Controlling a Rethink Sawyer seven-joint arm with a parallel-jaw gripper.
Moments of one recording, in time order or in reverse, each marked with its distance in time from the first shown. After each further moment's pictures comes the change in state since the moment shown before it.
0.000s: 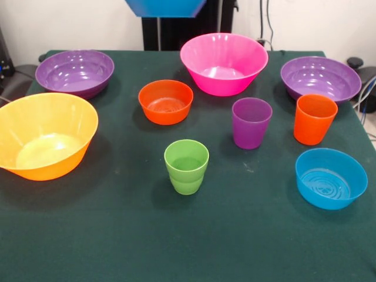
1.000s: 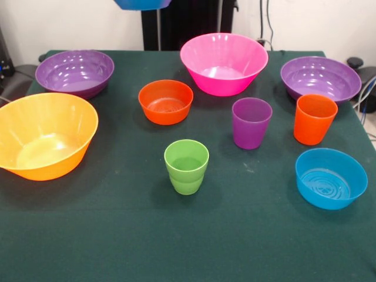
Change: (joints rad) arm -0.248 -0.003 0.047 0.235 0.023 -0.005 0.000
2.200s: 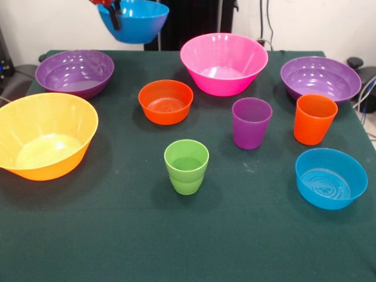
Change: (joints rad) arm 0.084 0.163 -0.163 0.050 -0.448 -0.044 0.000
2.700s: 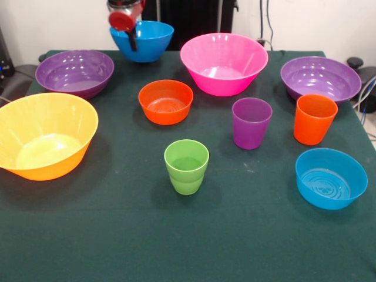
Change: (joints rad) arm 0.060 0.182 -0.119 -0.003 -0.258 -0.136 0.000
